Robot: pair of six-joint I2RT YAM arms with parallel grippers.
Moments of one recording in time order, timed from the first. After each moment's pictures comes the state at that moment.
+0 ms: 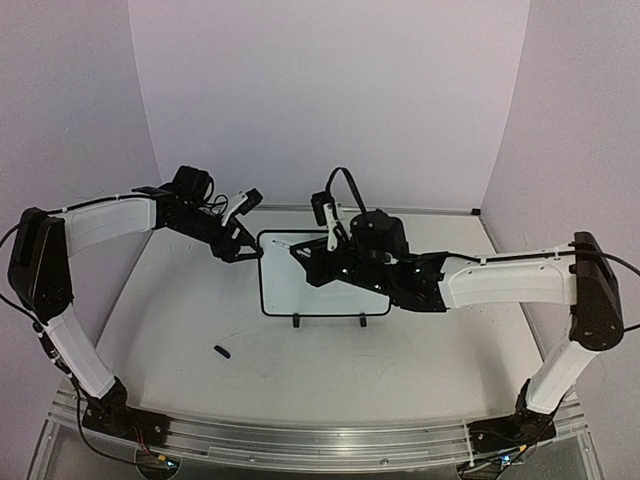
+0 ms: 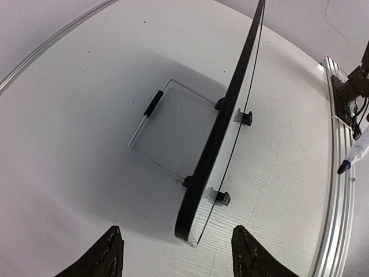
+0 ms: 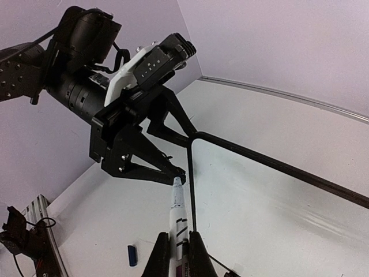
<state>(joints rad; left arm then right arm) -0.41 1.67 1.30 -0.48 0.68 0.40 1.04 1.71 1.18 0.28 0.13 0.36</state>
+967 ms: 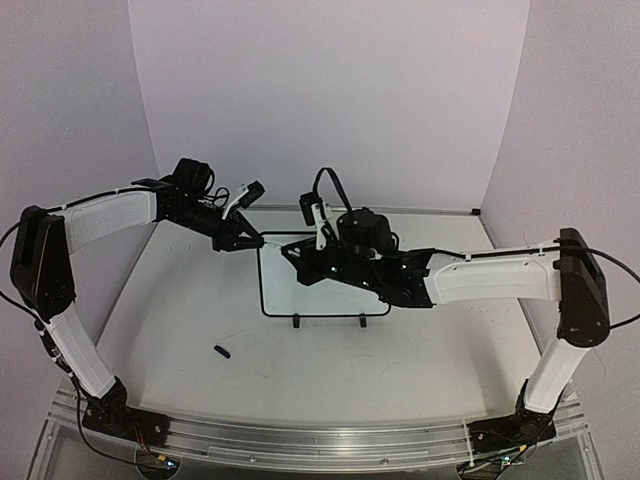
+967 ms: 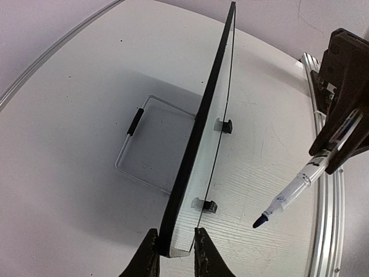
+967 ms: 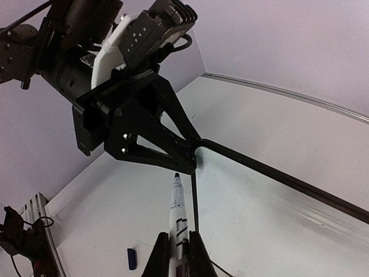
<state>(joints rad) -0.41 1.69 1.38 -0.53 0.78 0.48 1.03 1.78 1.26 0.25 0.11 0.35</state>
